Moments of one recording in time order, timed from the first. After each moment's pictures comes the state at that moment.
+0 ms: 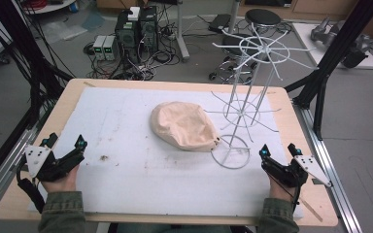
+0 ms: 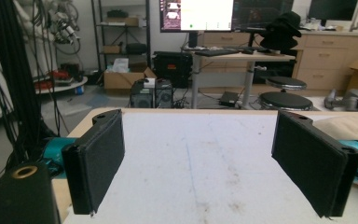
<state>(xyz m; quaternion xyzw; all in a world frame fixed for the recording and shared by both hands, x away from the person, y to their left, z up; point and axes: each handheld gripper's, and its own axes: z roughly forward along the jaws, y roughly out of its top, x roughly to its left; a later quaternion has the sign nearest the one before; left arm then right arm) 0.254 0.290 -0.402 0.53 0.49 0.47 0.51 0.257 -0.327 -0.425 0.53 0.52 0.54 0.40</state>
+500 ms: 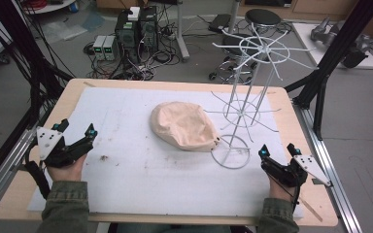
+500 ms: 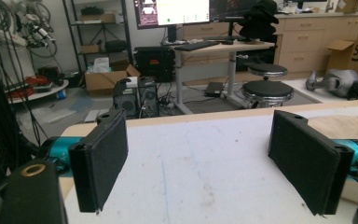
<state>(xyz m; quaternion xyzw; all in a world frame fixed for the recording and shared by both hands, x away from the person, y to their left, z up) 0.278 0.264 -0.361 0.57 0.46 0.45 0.51 0.258 -0.326 -0.425 0.53 0.52 0.54 0.39</state>
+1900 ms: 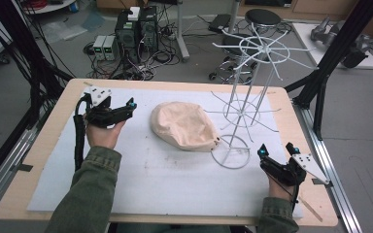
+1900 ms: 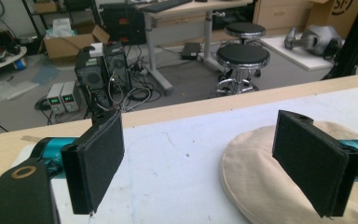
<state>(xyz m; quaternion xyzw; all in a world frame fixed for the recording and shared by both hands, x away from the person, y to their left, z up) 0.369 0.179 -0.324 0.64 0.48 0.38 0.46 0.261 -0.325 -0.427 0.52 0.53 0.54 0.39</state>
